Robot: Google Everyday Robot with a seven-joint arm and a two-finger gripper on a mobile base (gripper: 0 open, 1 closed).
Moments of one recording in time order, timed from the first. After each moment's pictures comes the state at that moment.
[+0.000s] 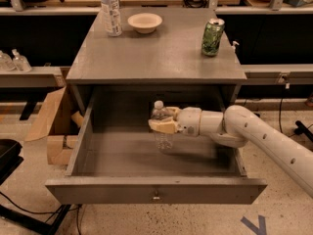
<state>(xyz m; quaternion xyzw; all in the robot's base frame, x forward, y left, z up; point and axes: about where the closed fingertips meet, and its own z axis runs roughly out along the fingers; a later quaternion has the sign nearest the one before) 0.625 -0.017 0.698 -0.41 0.64 0.40 0.51</state>
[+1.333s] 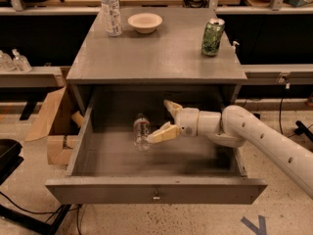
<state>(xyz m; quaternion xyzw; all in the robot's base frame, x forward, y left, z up) 0.624 -0.011 0.699 -0.42 0.64 0.40 0.51</state>
